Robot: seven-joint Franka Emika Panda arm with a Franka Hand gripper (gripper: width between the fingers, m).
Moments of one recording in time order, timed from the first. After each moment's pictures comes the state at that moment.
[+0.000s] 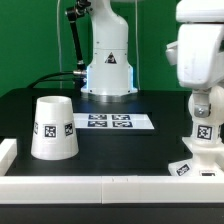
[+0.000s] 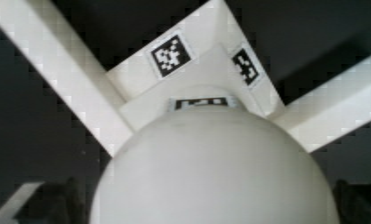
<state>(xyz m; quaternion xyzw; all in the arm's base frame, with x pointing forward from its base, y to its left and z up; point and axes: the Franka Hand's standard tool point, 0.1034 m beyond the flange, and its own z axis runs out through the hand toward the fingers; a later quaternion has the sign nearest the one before) 0.610 0.103 0.114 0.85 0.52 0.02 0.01</state>
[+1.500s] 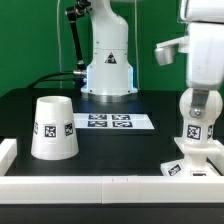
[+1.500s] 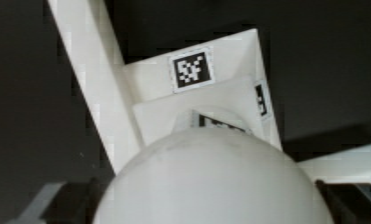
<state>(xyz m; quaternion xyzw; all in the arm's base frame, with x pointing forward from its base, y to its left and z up) 0.610 0.085 0.112 0.85 0.53 0.00 0.03</state>
